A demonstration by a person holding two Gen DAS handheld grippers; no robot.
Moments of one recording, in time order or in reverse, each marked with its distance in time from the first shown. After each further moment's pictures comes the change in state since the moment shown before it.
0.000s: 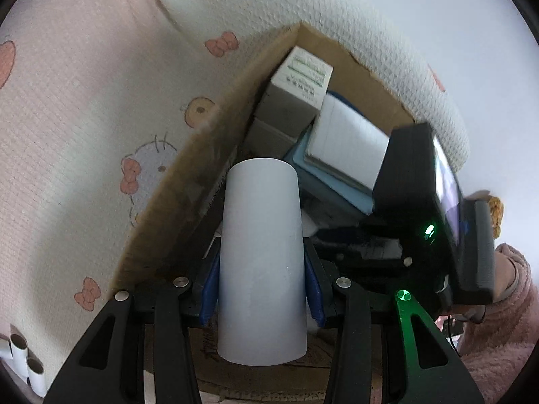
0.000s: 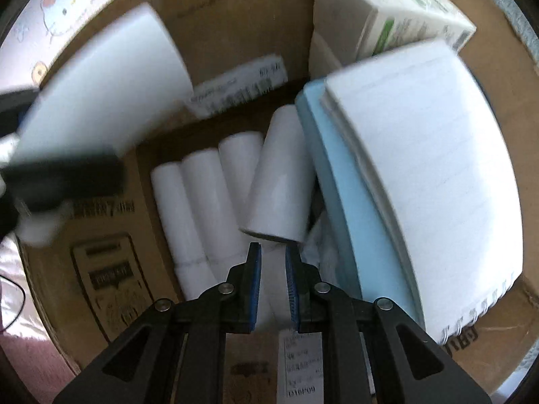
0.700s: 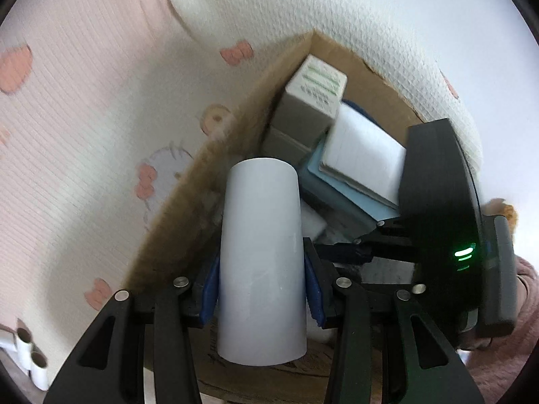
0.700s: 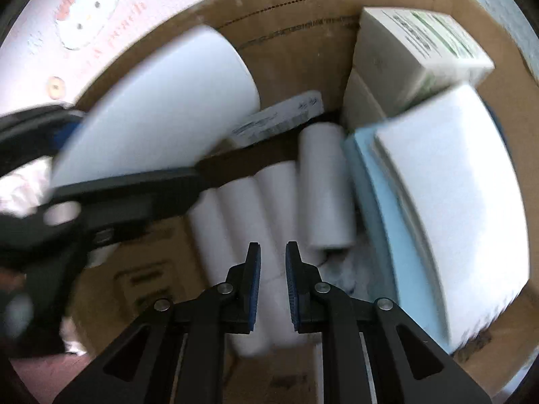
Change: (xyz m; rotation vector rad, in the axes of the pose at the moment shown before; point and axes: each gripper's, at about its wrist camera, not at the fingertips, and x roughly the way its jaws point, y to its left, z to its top) left arm -0.009 0.003 0.003 -0.009 -0.096 0.107; right arm -0.015 0.033 0.029 -0.002 -0.050 0.031
